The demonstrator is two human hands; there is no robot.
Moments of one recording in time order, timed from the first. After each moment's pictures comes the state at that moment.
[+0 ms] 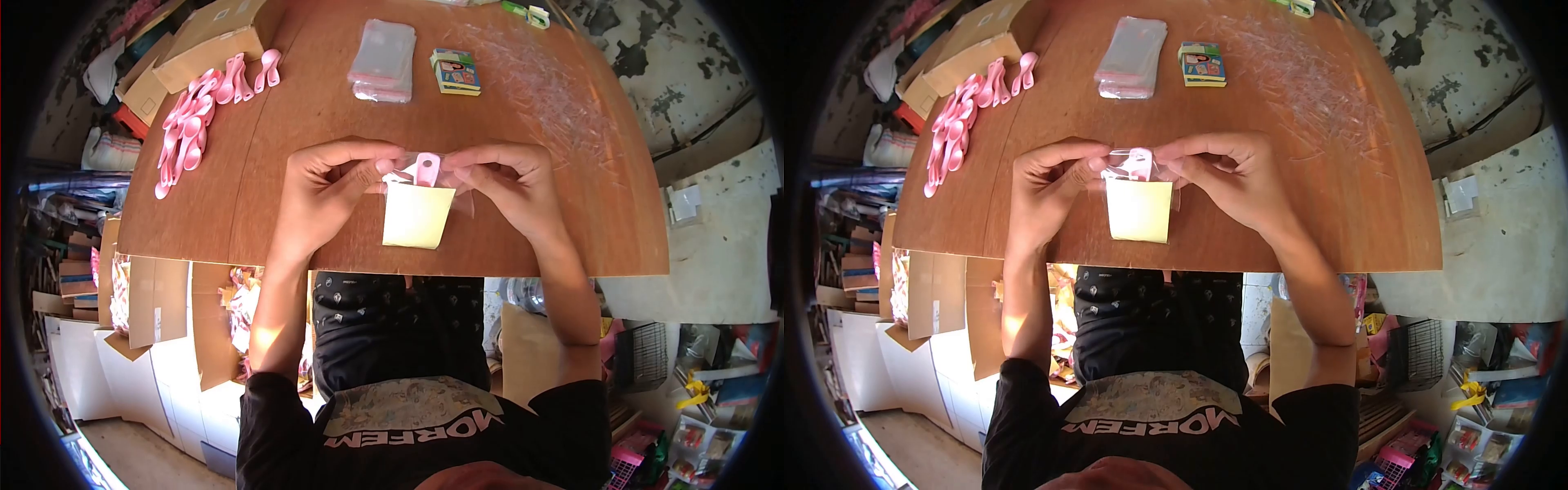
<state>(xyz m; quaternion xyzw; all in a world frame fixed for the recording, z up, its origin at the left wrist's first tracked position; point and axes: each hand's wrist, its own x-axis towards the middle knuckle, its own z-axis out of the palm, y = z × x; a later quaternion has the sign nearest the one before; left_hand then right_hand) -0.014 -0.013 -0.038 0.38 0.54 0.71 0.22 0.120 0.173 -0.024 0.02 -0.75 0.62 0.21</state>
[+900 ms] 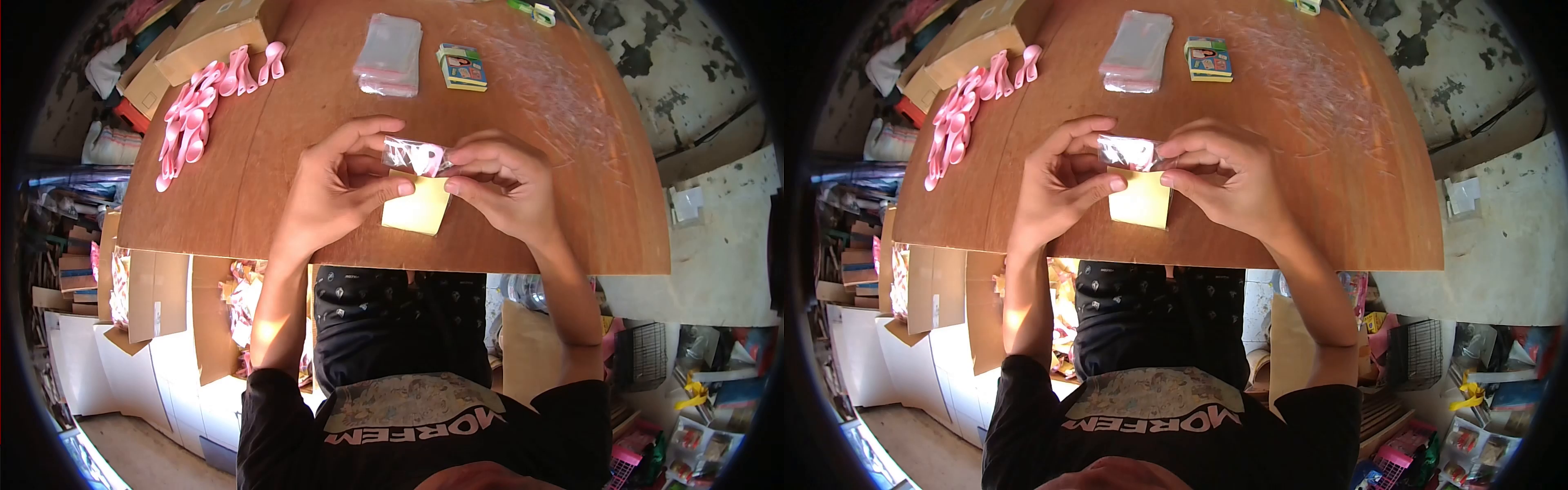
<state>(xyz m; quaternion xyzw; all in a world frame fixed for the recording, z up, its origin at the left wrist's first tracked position) -0.009 -0.012 -0.037 0.40 0.54 0.71 0.21 0.114 0.166 -0.035 0.11 -0.78 0.54 0.29</state>
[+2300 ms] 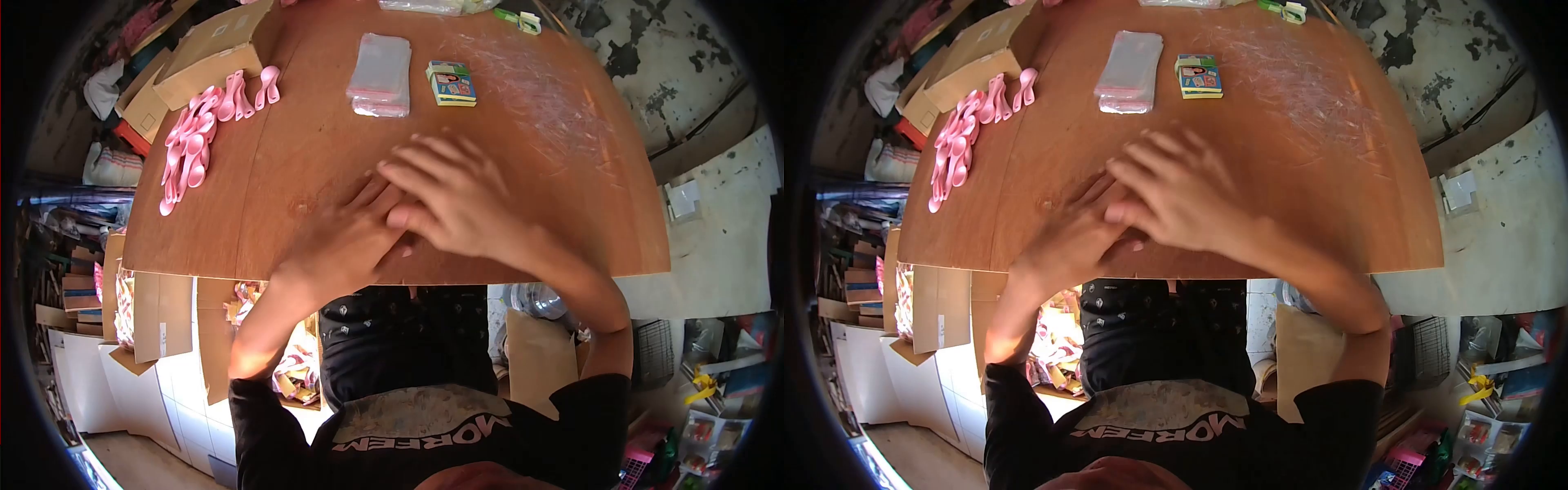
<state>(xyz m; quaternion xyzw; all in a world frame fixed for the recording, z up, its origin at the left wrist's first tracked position) -0.004 -0.022 -0.036 0.68 0.71 0.18 0.01 0.089 0.150 -0.036 0.11 -0.96 0.01 0.26</state>
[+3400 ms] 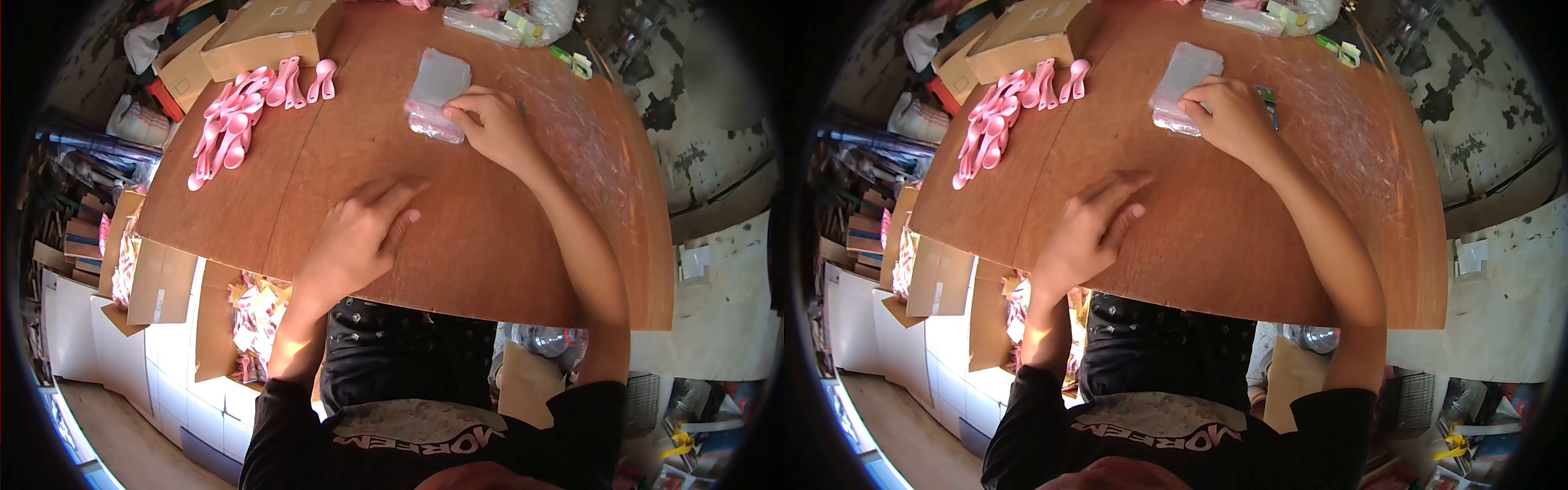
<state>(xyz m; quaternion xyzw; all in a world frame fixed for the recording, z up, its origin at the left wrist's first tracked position) -0.032 -0.034 -0.042 0.53 0.74 0.42 -0.02 -0.030 0.218 -0.019 0.09 -0.94 0.19 0.29</state>
